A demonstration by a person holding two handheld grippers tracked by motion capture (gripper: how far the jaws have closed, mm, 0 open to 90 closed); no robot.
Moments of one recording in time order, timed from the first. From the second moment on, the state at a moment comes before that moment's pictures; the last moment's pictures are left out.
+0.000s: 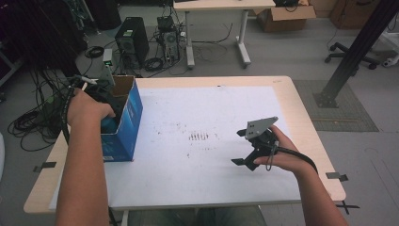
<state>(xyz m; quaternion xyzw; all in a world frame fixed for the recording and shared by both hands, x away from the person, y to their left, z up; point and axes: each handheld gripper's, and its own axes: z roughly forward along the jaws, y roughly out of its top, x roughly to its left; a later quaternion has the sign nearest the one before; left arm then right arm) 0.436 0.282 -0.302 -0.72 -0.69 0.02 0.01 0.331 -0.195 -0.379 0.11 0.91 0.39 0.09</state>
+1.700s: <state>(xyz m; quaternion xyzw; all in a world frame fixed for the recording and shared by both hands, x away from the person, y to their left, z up) 0.427 0.282 -0.287 -0.72 -0.70 0.01 -0.01 0.326 -0.198 -0.378 0.10 0.91 0.39 0.09</state>
